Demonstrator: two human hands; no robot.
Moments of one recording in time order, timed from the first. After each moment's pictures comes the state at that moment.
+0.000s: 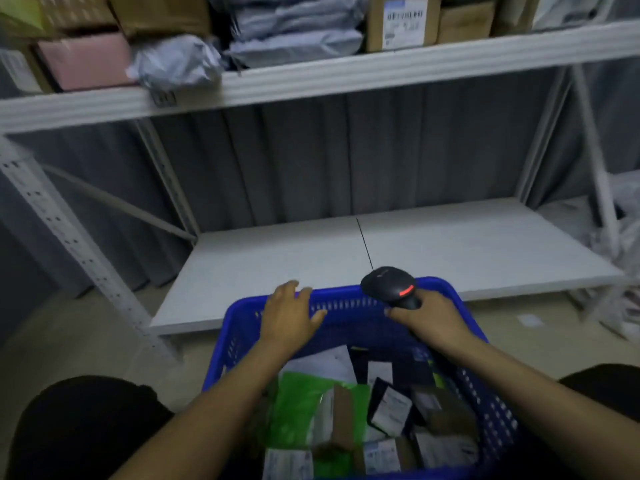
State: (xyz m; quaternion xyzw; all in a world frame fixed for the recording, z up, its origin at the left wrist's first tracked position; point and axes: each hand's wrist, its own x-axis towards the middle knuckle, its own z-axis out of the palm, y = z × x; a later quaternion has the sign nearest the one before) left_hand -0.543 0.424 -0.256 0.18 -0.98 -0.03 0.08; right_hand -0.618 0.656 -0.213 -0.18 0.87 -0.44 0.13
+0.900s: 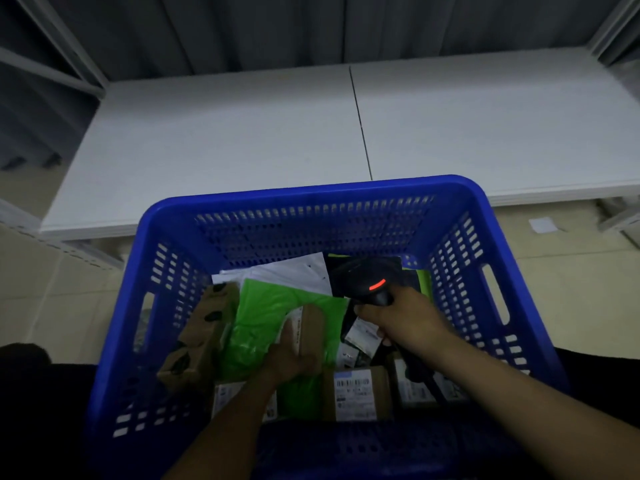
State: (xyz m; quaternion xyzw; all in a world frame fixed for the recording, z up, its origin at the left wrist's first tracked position) left_hand -0.533 0.437 -0.579 0.35 -0.79 -0.41 -0.28; right_hand -0.671 0.615 -0.388 -0.07 0.85 -0.37 0.37
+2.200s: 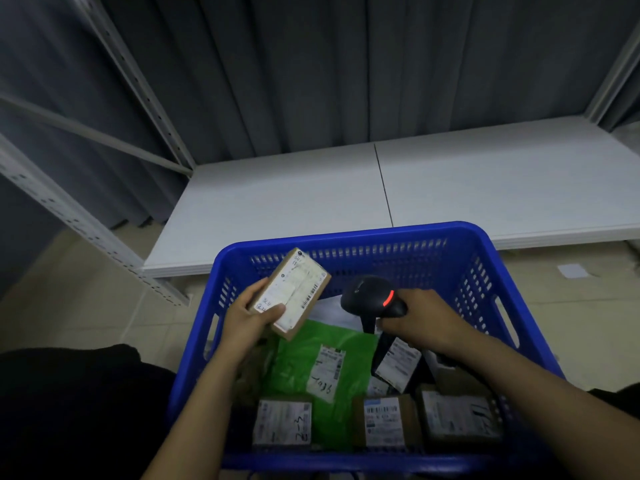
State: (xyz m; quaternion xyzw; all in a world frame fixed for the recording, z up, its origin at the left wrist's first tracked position) left_hand -0.510 0.387 -0.356 0.38 -0.69 -0.59 0.15; right_hand -0.665 0.633 -0.324 -0.30 0.86 -0.32 0.27
